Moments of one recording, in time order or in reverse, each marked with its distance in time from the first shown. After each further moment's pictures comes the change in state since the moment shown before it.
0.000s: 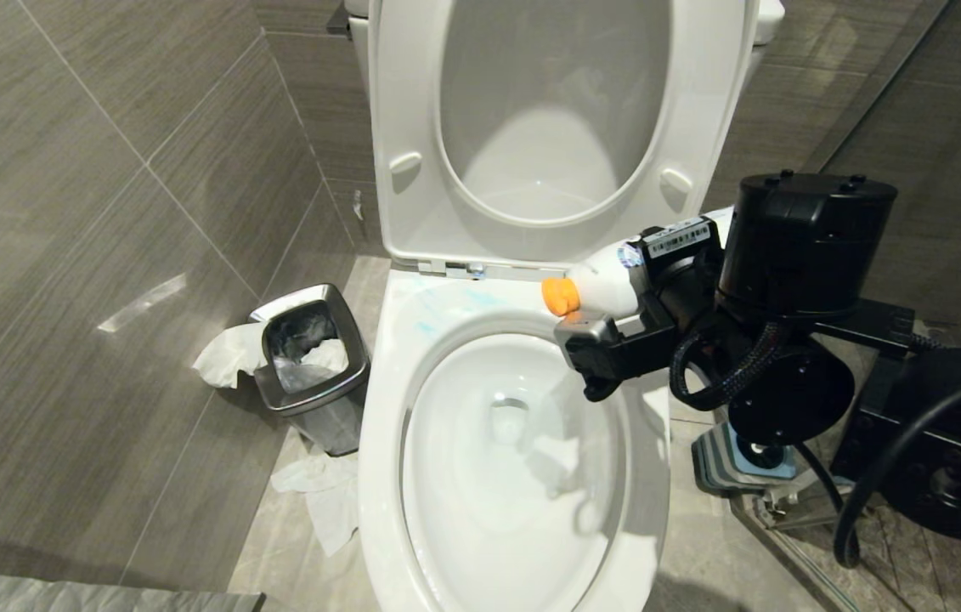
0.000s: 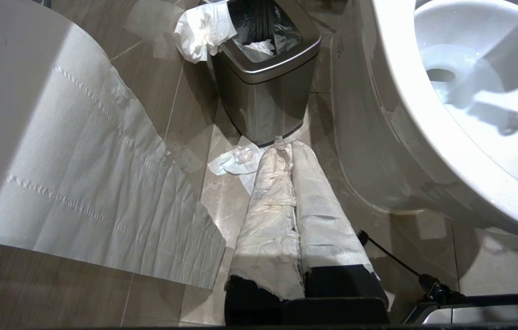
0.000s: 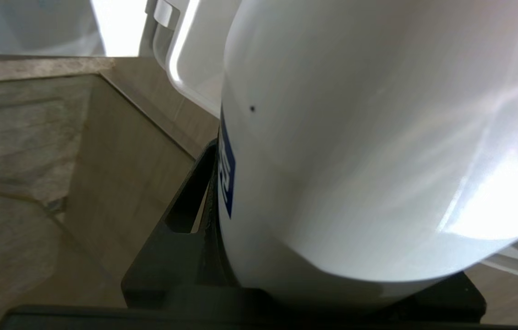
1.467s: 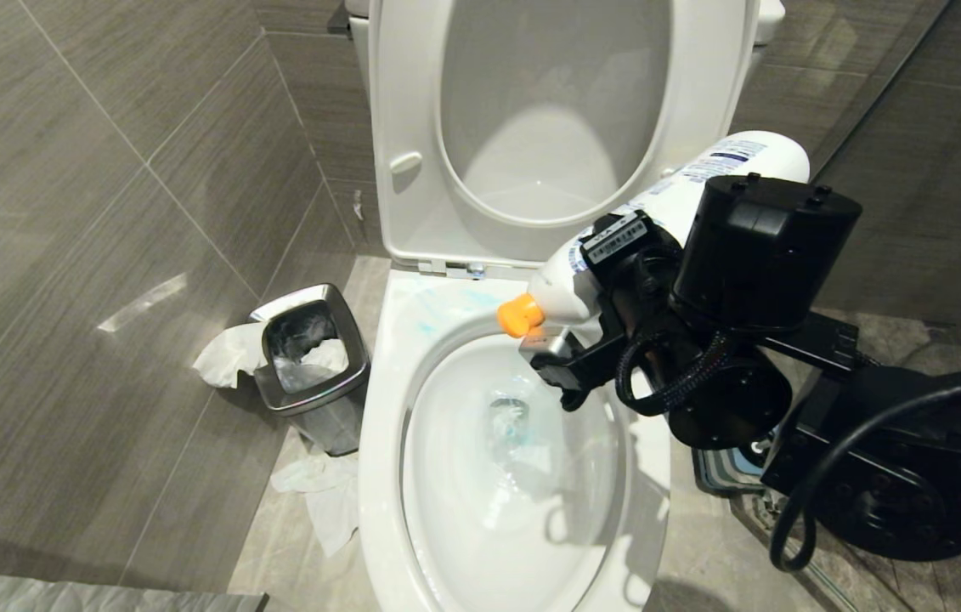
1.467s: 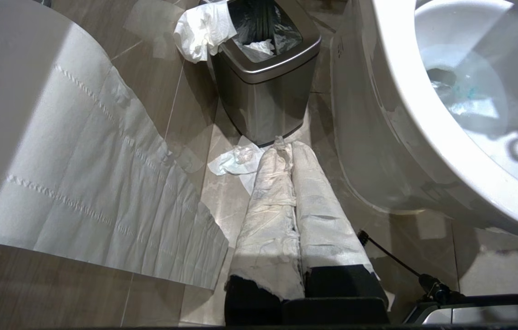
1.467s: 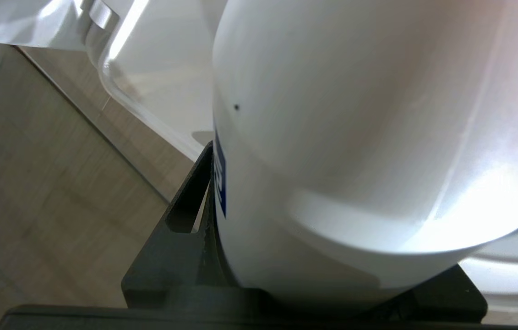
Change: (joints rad) left arm 0.000 0.000 0.000 0.000 0.000 0.000; right arm 0.068 0.082 -0.042 -0.184 -0.019 -0.316
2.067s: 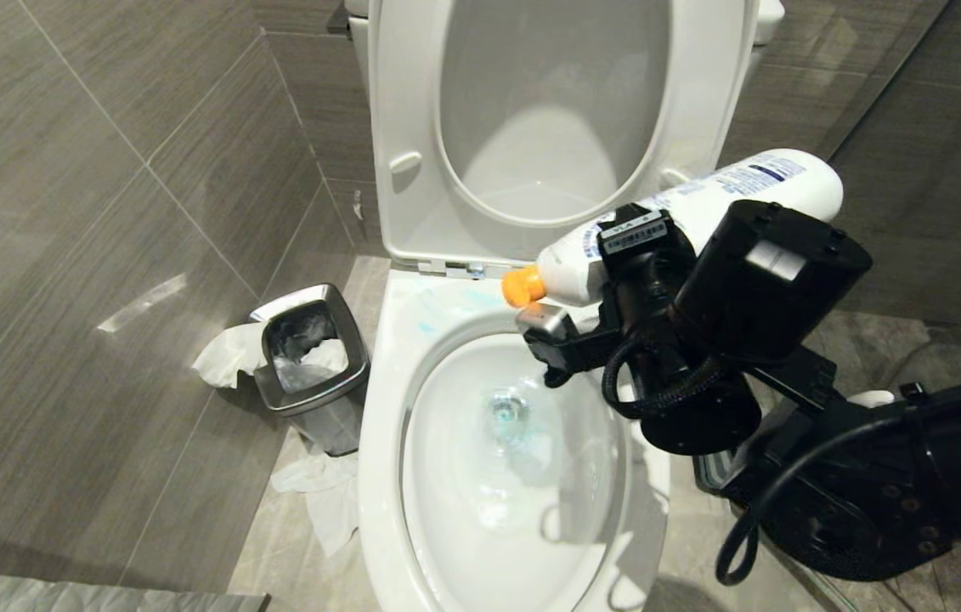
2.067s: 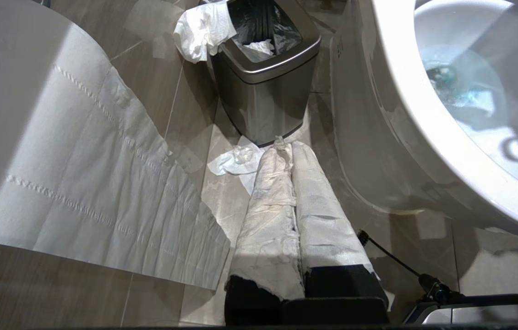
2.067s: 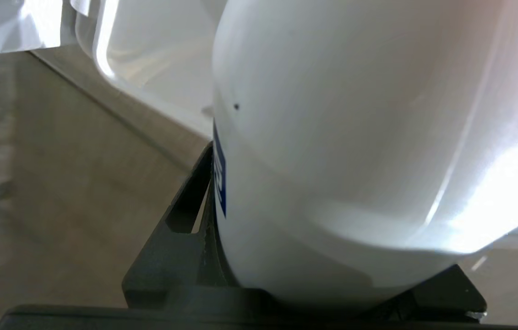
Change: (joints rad) left arm 0.000 0.000 0.000 0.000 0.000 -0.001; right arm -0.002 0.062 0.058 -0.322 -0.092 0.042
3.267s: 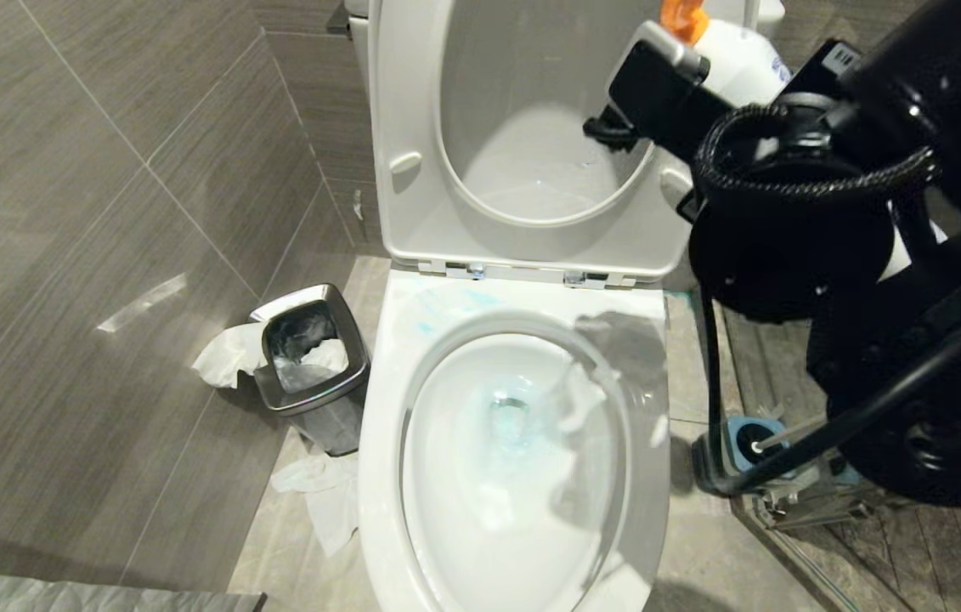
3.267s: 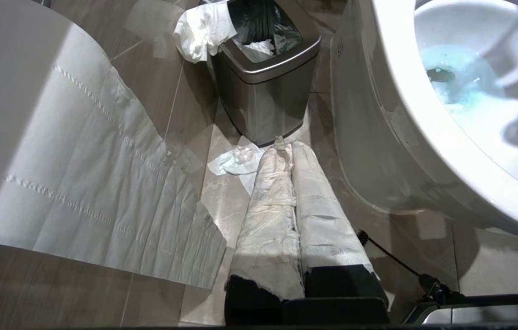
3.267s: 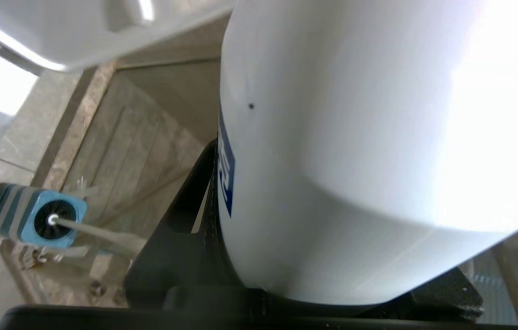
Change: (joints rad) left arm 0.000 0.000 0.000 0.000 0.000 0.000; right arm 0.061 -0.087 -0.299 -0.014 -0.455 0.504
